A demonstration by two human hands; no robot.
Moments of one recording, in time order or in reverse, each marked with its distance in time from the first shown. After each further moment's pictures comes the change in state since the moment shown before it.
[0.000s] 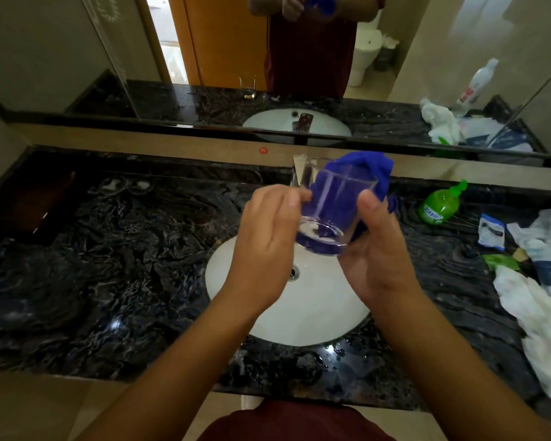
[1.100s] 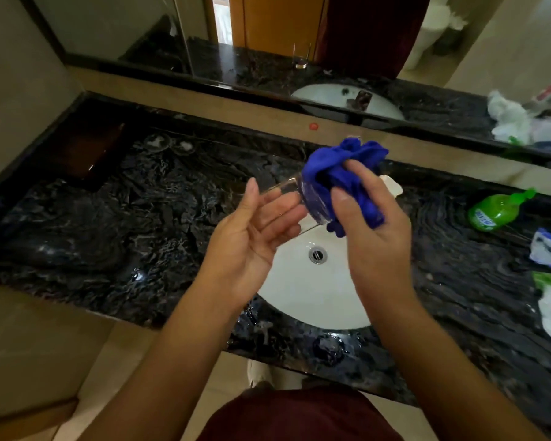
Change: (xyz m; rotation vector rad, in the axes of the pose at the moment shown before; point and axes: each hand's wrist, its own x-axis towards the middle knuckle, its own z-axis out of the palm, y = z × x) left_hand -0.020 -0.030 -0.072 -1.082 0.228 -0.646; right_hand -0.012 0.049 0.058 -0.584 0.023 -0.214
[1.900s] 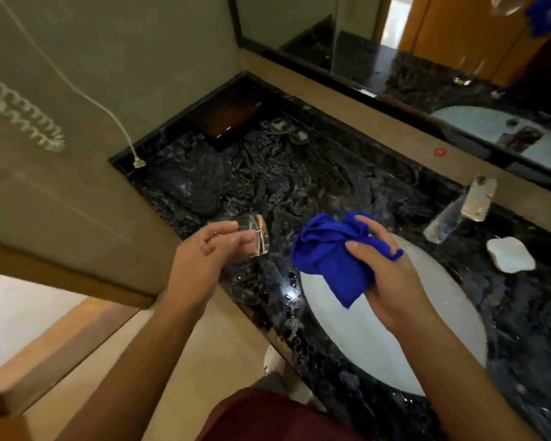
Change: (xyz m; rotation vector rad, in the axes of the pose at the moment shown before) left_hand -0.071 -0.008 -0.083 0.557 0.675 0.430; right_hand 0.043 0.084 0.000 0.435 -0.551 0.715
